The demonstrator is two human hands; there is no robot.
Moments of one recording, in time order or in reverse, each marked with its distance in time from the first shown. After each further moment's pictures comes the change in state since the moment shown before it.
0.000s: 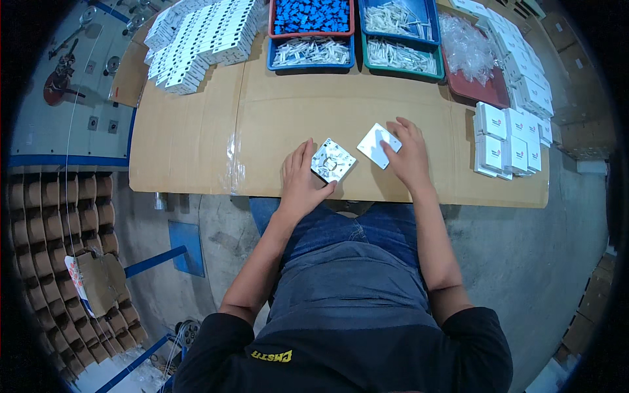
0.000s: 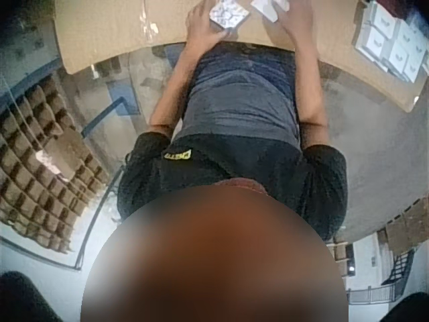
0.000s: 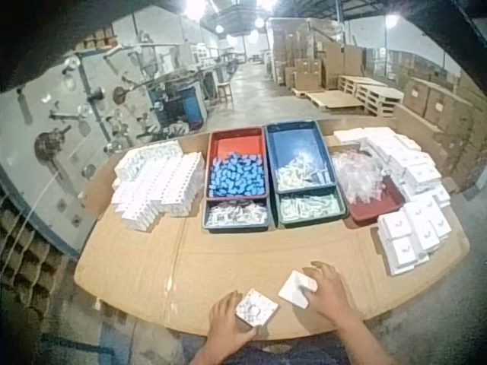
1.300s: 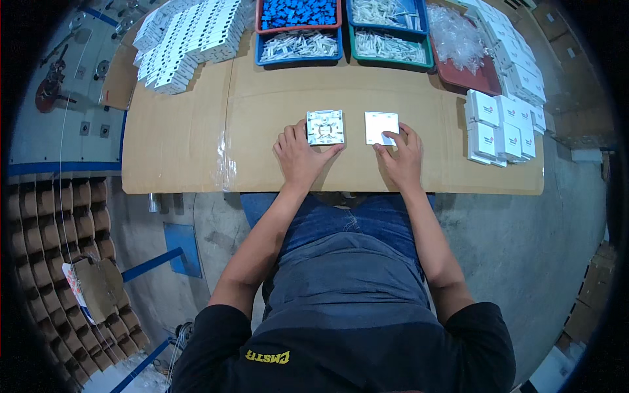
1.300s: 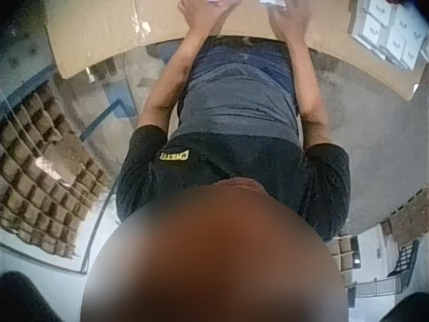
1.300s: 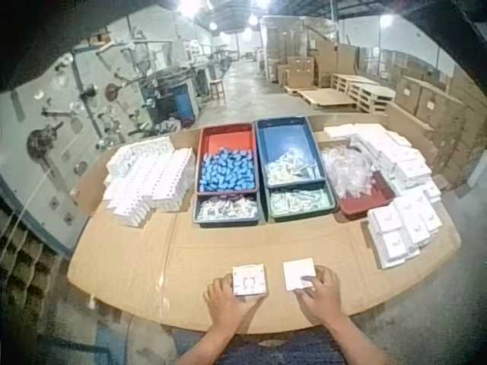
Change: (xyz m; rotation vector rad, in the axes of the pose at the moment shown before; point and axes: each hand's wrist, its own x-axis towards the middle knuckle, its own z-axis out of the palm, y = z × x) left_hand 0.041 0.000 0.042 0.292 0.240 -0.110; right_hand -0.042 0.027 0.020 -0.104 0.195 -0.027
